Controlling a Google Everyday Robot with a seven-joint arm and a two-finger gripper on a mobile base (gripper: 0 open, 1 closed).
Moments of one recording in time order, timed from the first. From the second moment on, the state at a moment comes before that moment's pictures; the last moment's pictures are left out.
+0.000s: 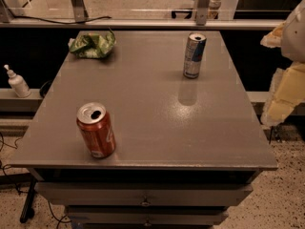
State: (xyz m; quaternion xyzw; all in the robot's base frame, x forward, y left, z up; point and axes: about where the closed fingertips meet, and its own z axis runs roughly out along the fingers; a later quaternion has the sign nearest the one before) arm 0.438 -0.216 0.979 -0.60 0.78 -0.04 0.16
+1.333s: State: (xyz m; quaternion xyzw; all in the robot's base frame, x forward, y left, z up) arm 0.530 -0.223 0.912 -0.54 0.79 0.01 0.27
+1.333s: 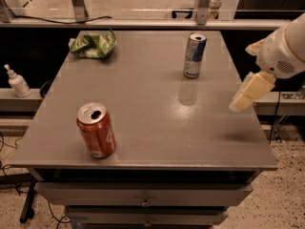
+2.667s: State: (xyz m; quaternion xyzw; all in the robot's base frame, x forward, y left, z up) arm 0.636 -0.130 0.866 -0.42 0.77 0.21 0.44
